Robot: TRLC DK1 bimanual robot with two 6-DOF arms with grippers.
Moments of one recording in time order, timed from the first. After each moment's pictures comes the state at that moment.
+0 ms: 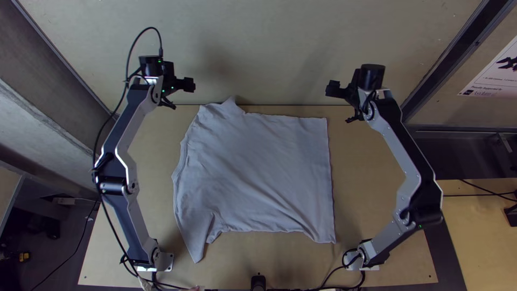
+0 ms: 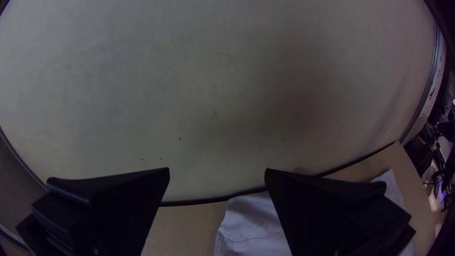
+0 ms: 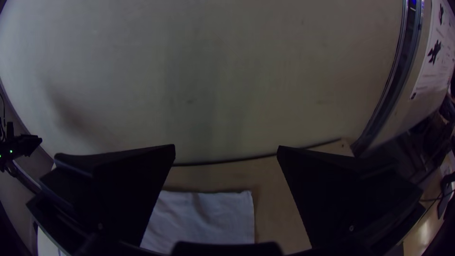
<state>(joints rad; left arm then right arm) -0.06 2.04 2.10 -0.47 0.02 0.07 0.19 1.79 1.75 -0.45 0.11 0.24</state>
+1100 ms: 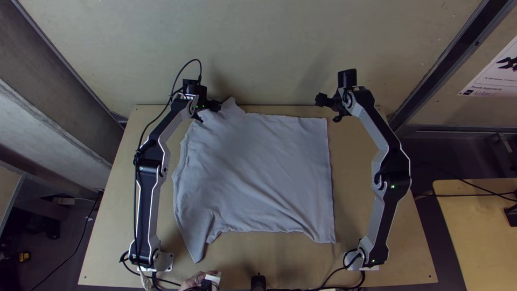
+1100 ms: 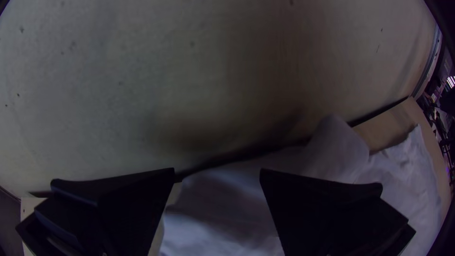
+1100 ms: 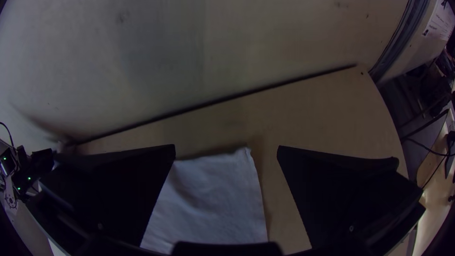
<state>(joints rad) -0.14 2.47 2.29 -0.39 0.03 0.11 0.17 2.16 2.03 -0.73 0.09 0.39</state>
